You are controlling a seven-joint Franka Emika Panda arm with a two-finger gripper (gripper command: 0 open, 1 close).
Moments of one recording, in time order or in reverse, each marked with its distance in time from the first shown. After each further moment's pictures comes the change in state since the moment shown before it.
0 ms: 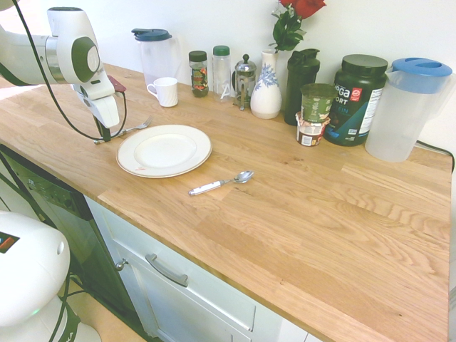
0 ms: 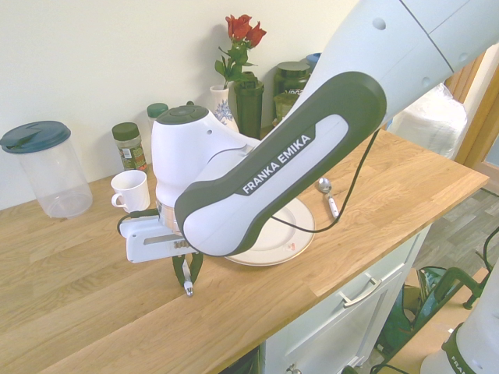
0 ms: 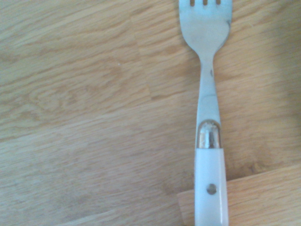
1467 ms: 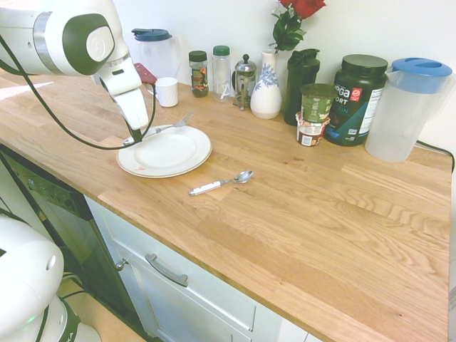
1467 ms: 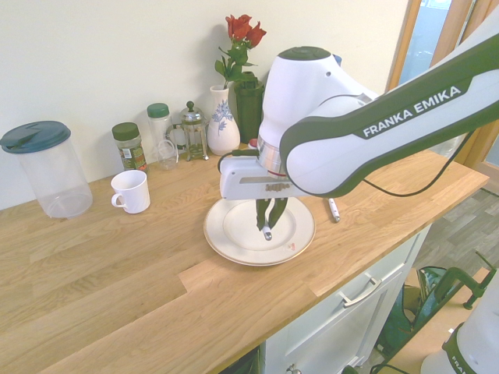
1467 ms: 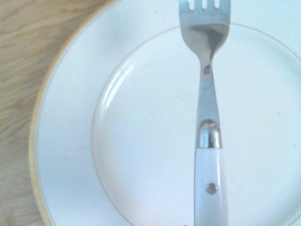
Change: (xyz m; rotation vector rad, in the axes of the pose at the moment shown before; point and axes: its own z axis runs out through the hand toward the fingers) arm 0.125 0.109 -0.073 0.048 0.082 0.139
